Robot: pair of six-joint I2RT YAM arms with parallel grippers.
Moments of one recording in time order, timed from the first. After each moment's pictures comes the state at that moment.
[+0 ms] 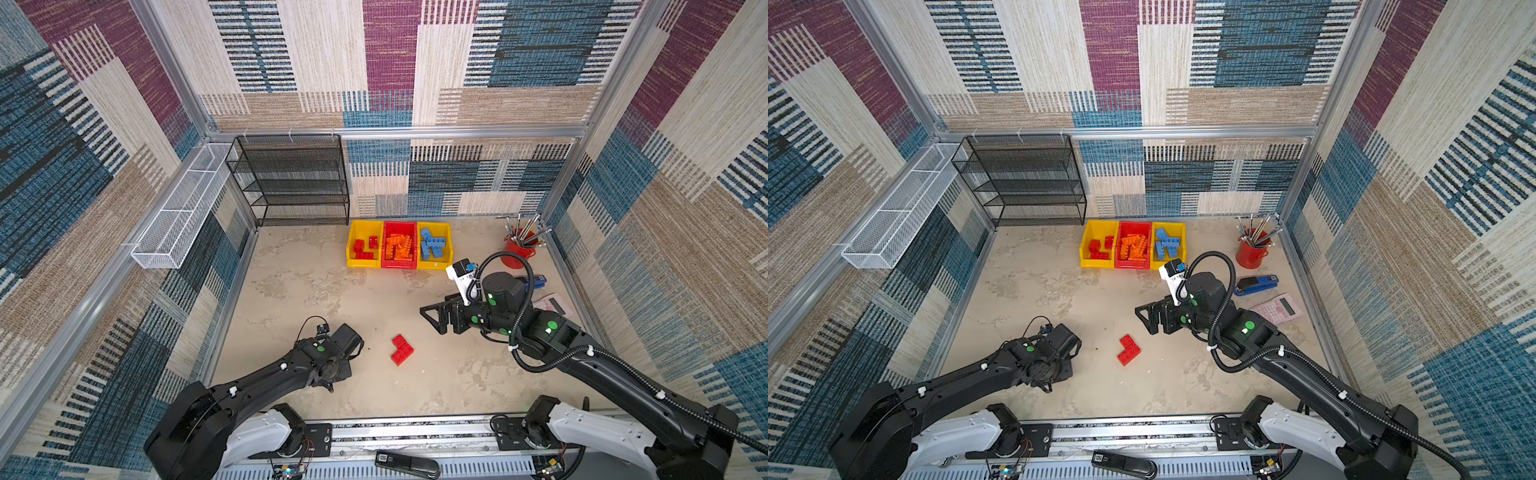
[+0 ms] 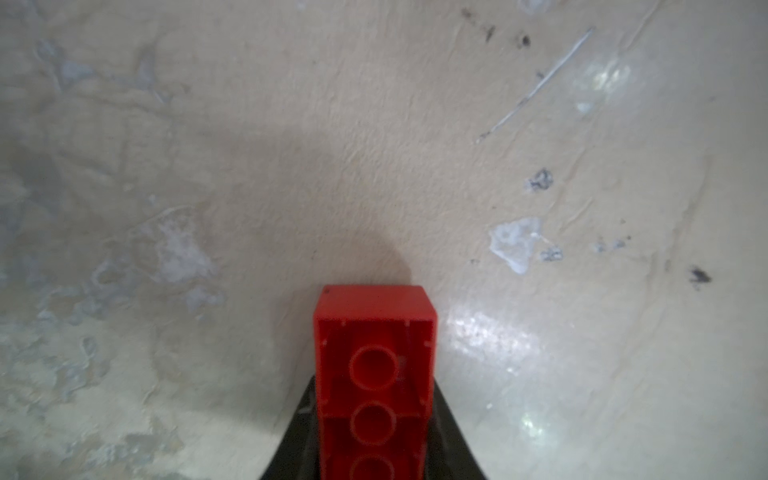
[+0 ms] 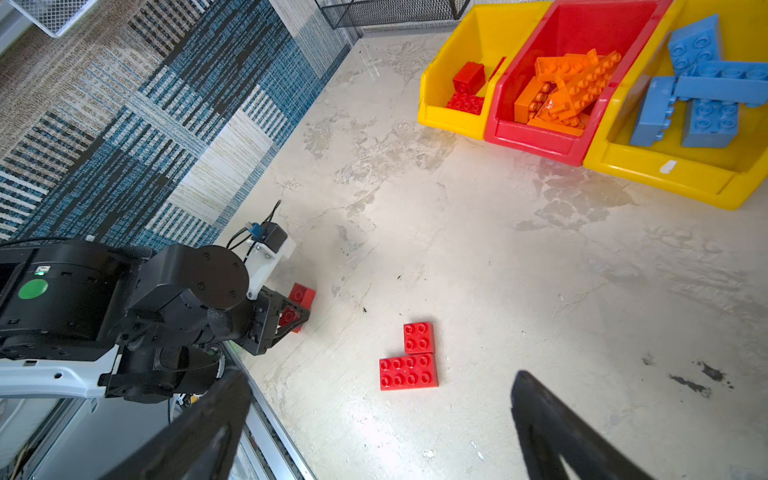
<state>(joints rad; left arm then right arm) -0.71 1.18 0.53 -0.74 -0.22 -0.94 0.74 1.00 0.93 -0.46 -0.18 0.42</state>
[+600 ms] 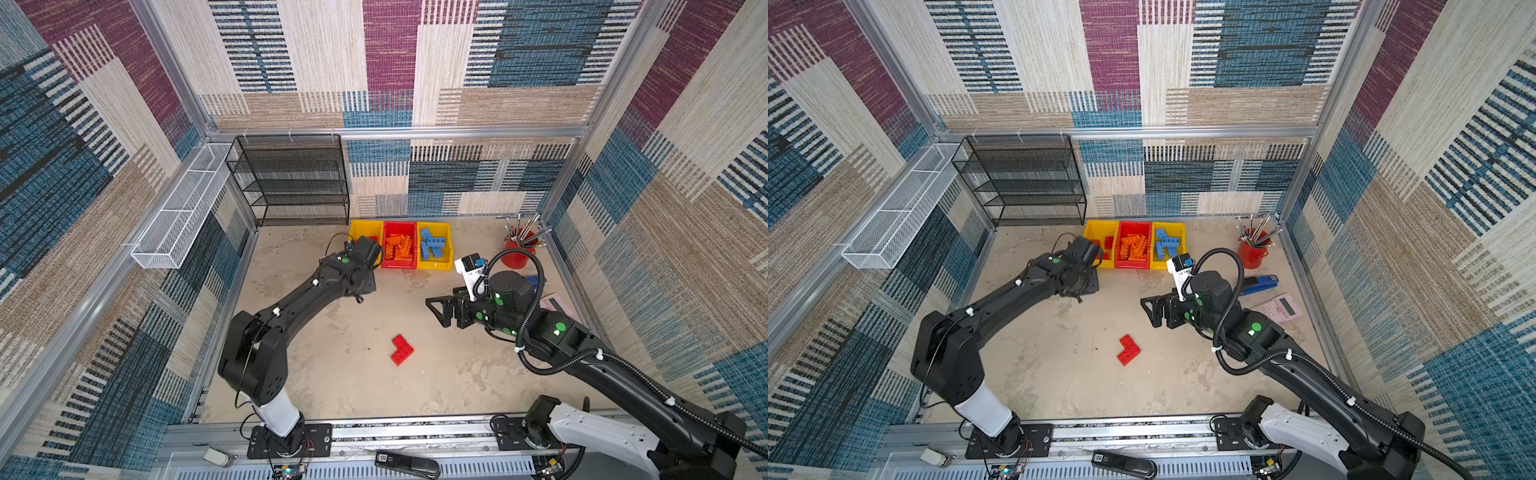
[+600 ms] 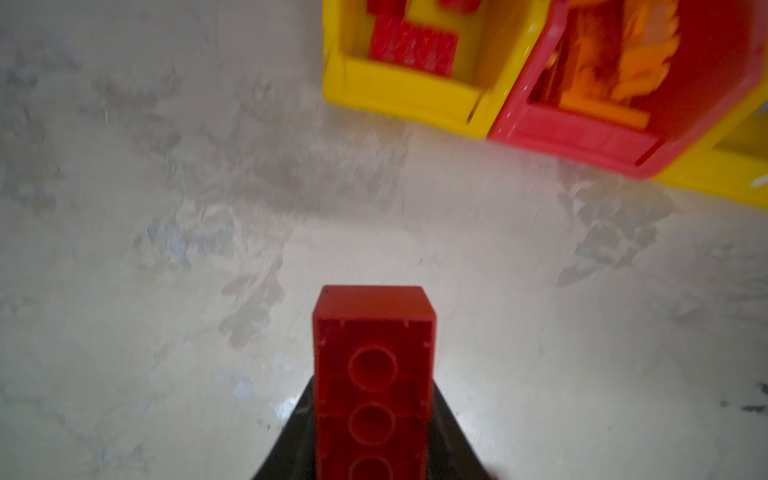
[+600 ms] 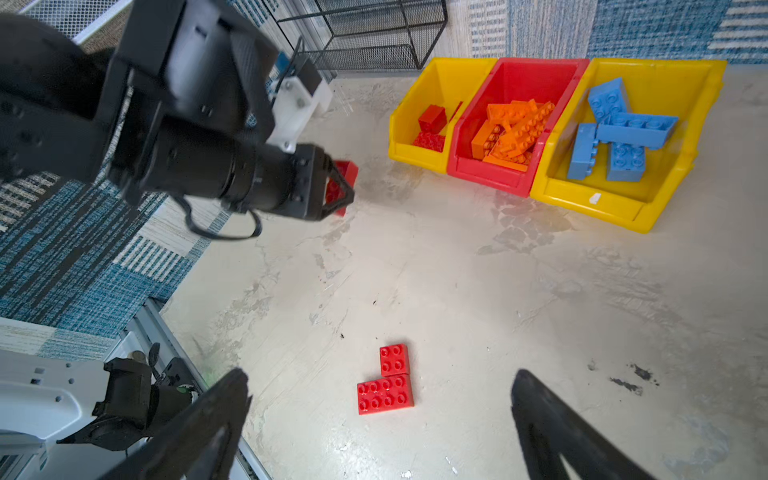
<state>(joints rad) -0.51 1.75 1.49 -0.83 -0.28 -0.60 0.74 0.97 0.97 -0.47 -0.05 0.41</state>
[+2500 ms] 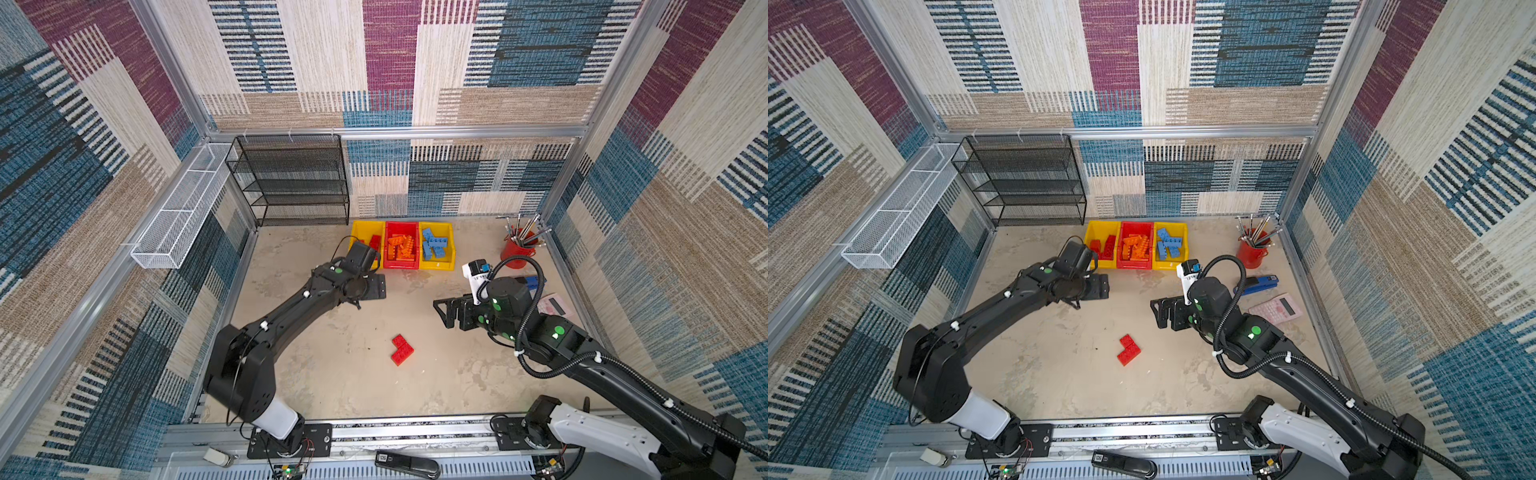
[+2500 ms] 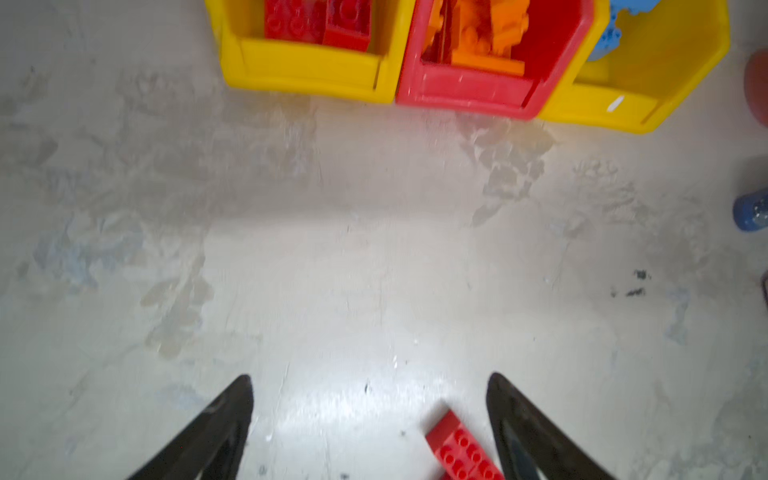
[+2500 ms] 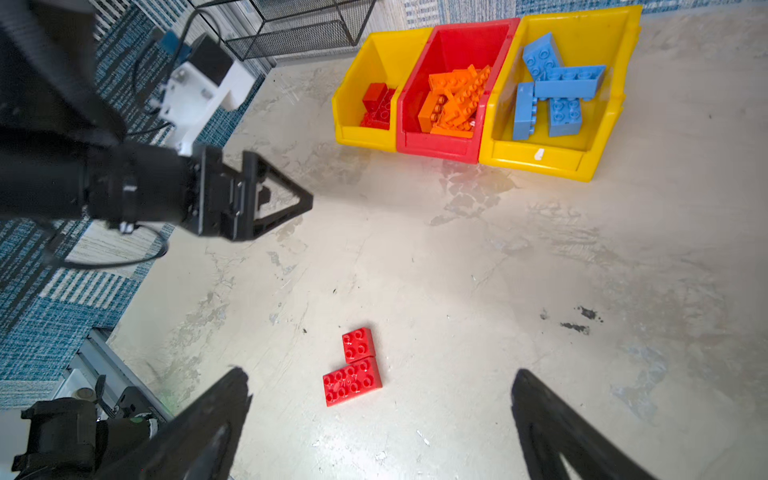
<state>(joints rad) -0.57 1.51 1.18 -0.70 -0.10 -0.55 0.74 0.93 0.89 -0.52 0.06 0.49</state>
